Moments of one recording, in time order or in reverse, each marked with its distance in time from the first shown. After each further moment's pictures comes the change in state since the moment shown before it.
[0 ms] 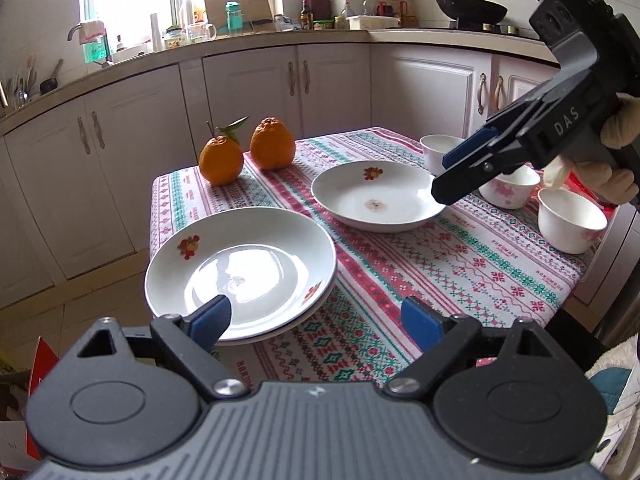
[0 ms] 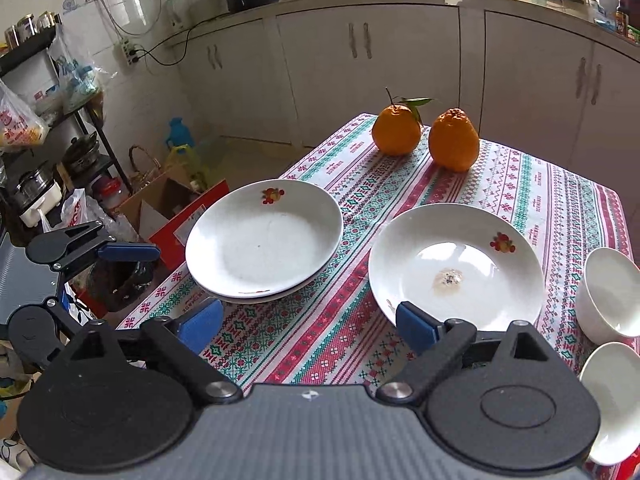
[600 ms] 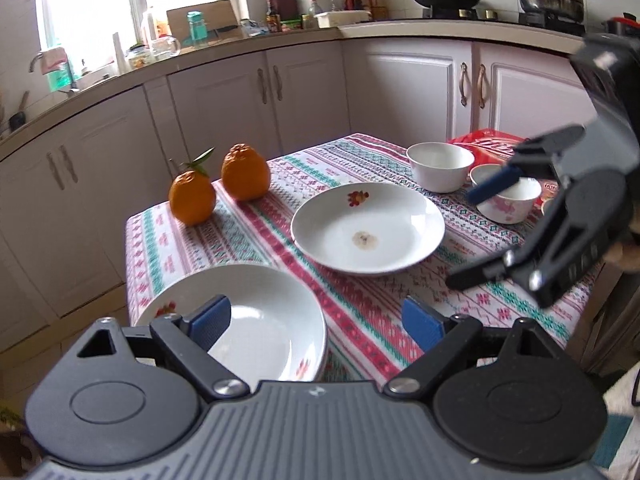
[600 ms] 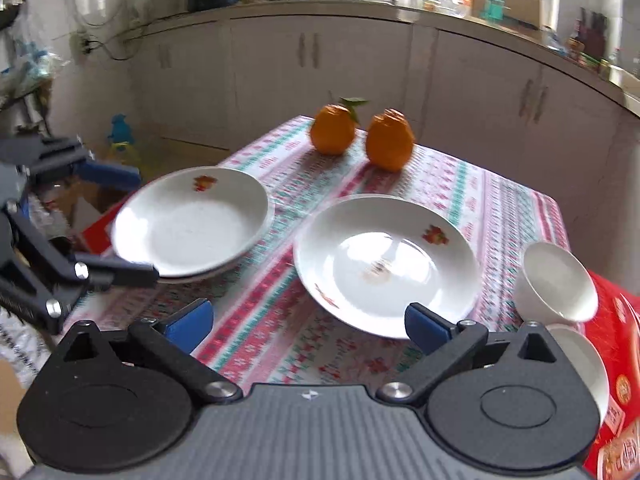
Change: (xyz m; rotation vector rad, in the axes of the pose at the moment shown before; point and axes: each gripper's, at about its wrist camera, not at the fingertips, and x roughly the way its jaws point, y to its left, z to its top) left arm 0.043 -0.009 0.059 0.107 0.020 -0.040; right arm 0.010 -0.009 -0.031 -0.029 -0.046 -0.239
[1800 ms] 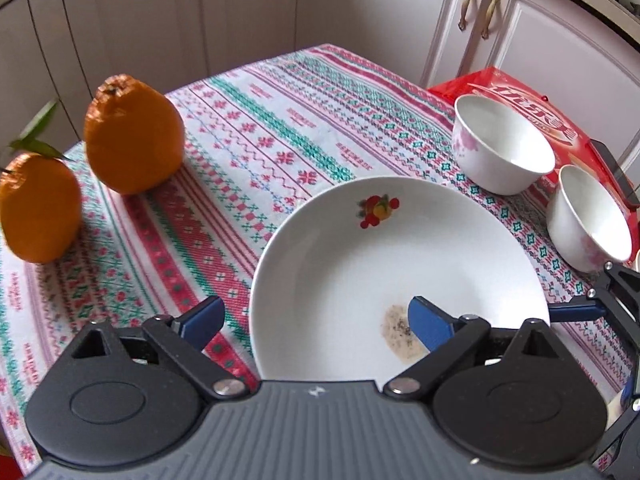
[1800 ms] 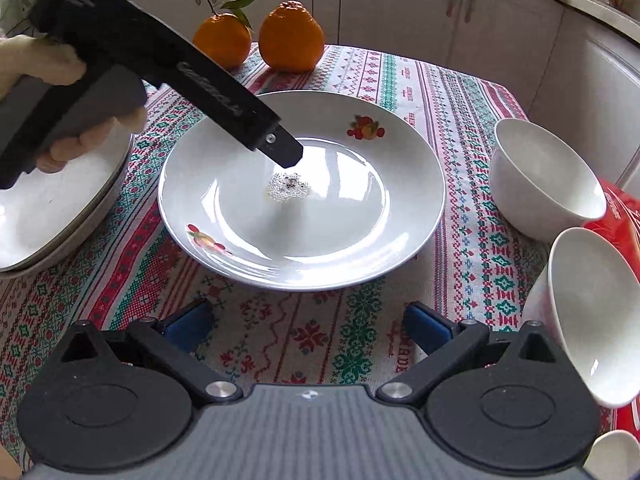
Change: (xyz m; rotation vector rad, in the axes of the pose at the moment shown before) left arm 0.229 0.030 0.085 -0.011 0.345 -0.278; right arm 0.085 -0.041 -0.027 0.197 0.180 -0.158
